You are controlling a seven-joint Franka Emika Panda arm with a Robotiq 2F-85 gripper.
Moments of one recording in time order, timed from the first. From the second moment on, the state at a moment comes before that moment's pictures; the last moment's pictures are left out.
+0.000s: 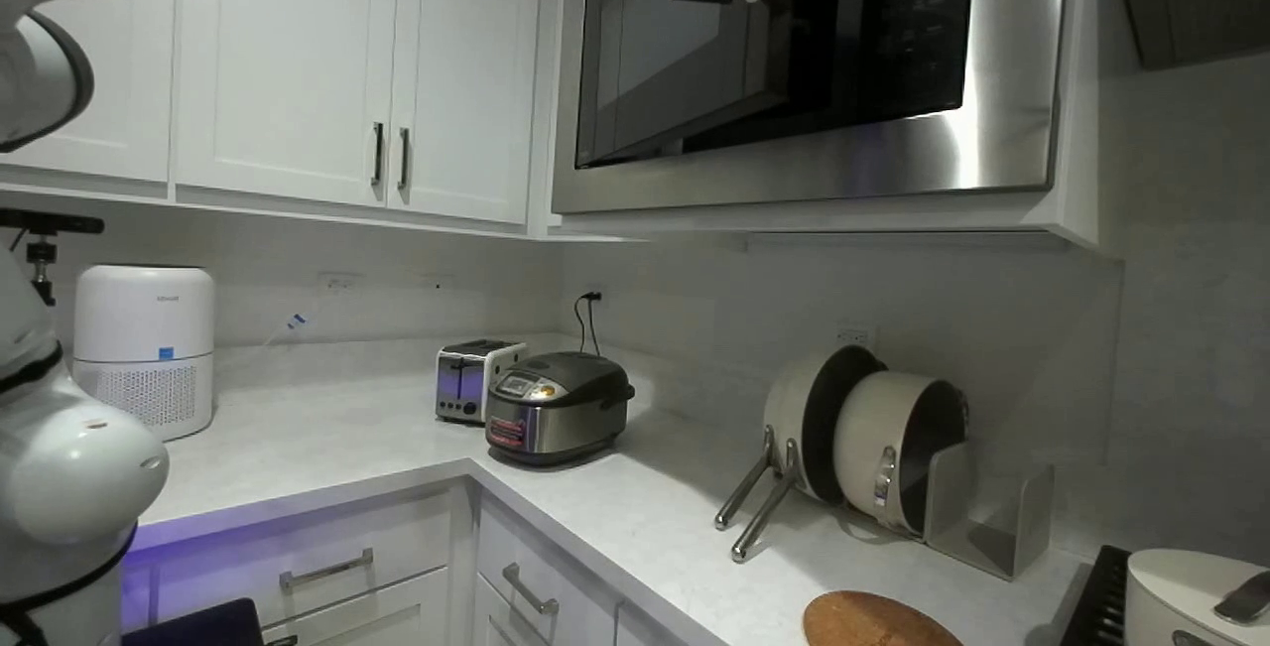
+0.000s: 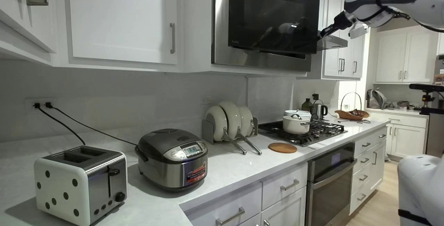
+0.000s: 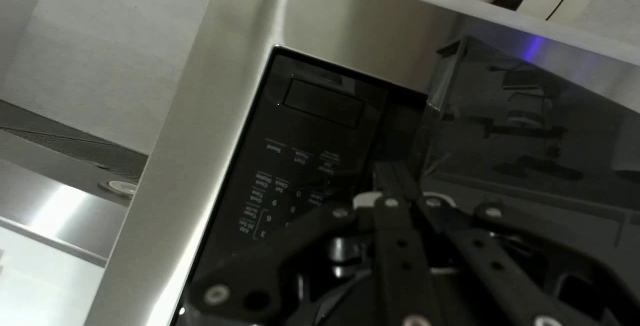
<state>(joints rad) 0.40 -0.42 -0.92 -1.52 0.10 2.39 -0.88</state>
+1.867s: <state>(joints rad) 0.03 -0.33 -0.72 -1.41 0.12 2.08 -0.89</state>
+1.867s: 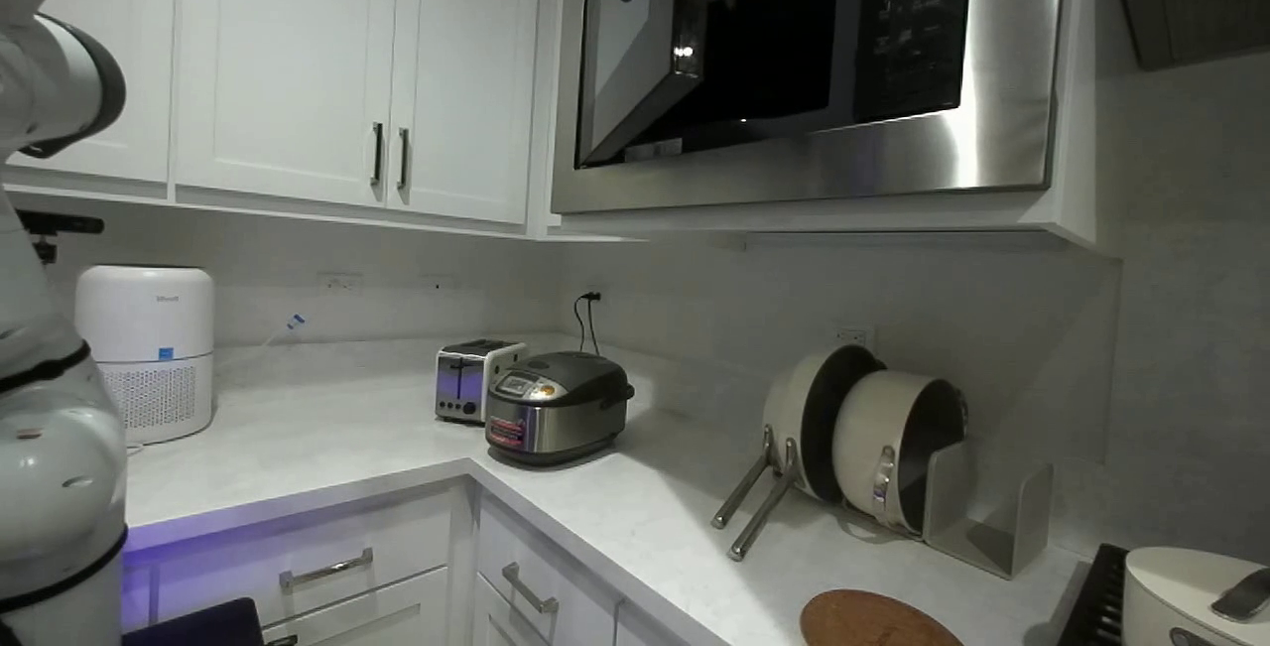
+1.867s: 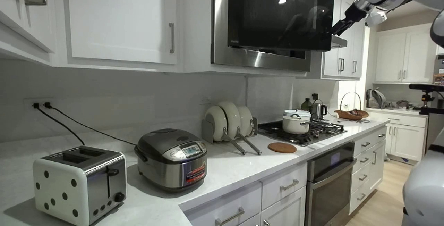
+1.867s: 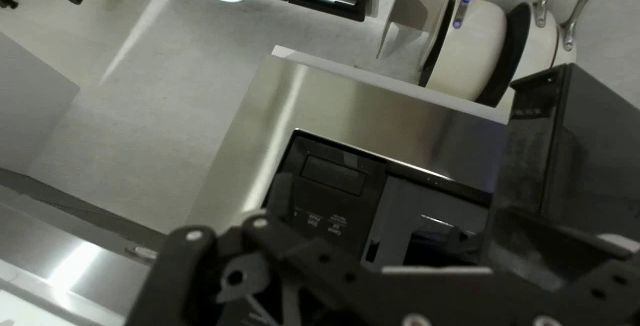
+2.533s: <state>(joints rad) 0.02 -0.31 -0.73 -1.34 0.15 1.95 -0.90</state>
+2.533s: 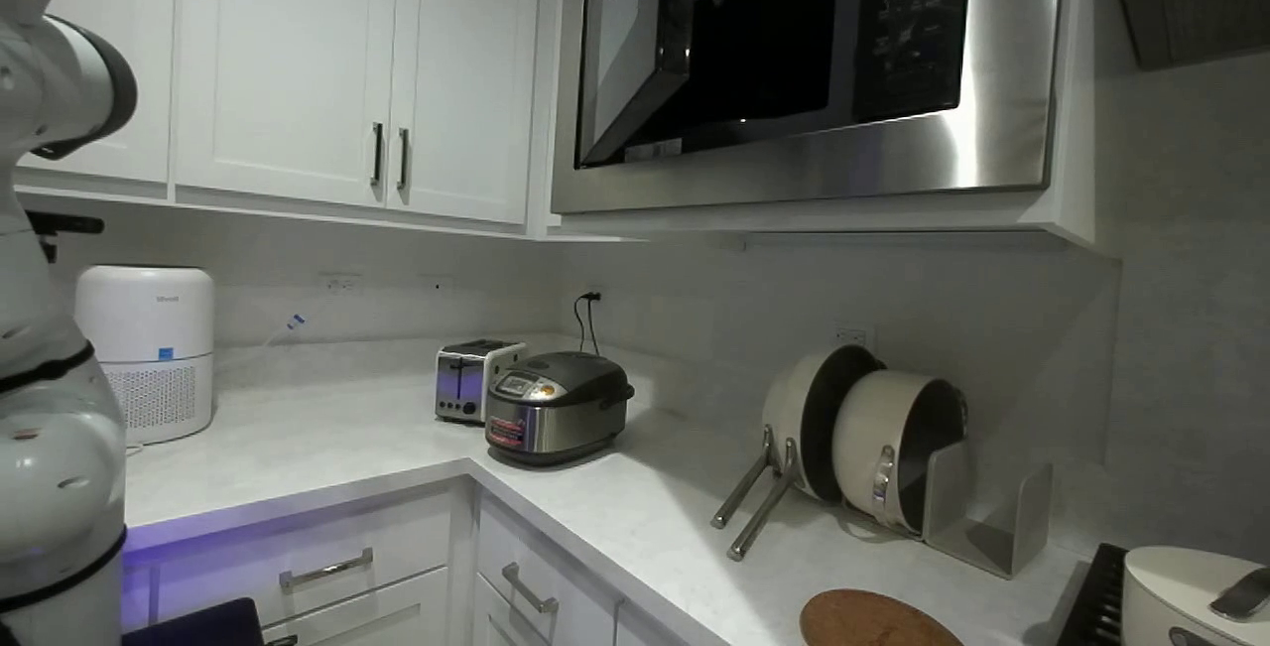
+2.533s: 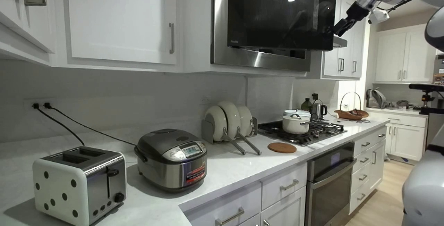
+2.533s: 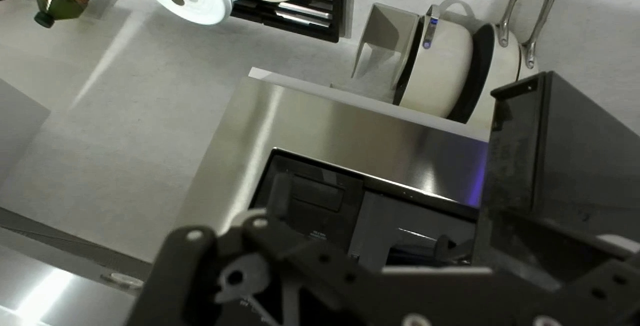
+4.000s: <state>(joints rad) 0.01 -0.05 -0.99 -0.98 0.40 1.48 -0.90</state>
